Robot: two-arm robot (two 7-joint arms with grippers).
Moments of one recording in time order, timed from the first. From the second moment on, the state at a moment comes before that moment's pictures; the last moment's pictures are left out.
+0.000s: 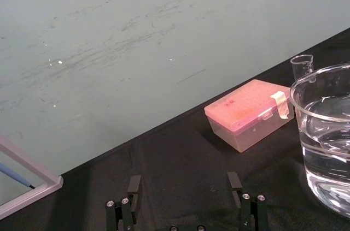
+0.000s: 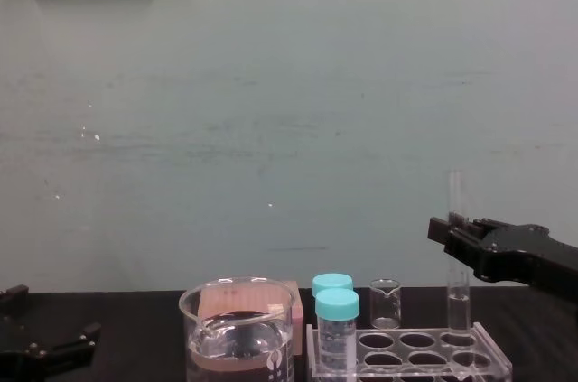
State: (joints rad) left arm -0.20 0.60 0.45 -1.41 -0.25 -0.12 0.03; right arm 0.43 0.31 -0.31 -1.07 0.46 -0.27 0.60
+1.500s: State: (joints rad) left arm -0.20 0.60 0.45 -1.41 -0.25 -0.12 0.03; right arm 0.46 0.30 -0.33 -1.02 0.45 -0.26 0.61
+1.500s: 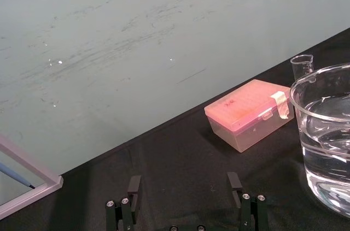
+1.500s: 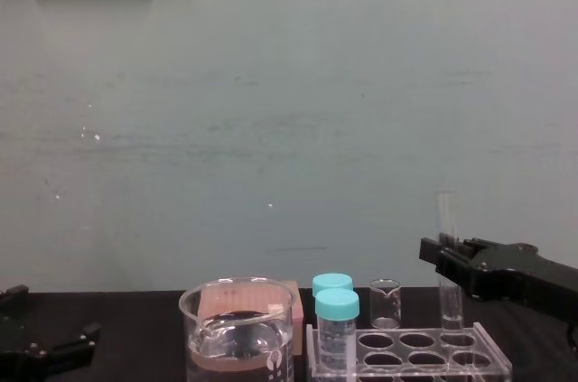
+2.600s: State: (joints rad) left arm -0.20 0.60 0.45 -1.41 -0.25 -0.12 0.03; right arm 0.46 0.29 -0.33 -1.01 0.44 -0.26 0.61
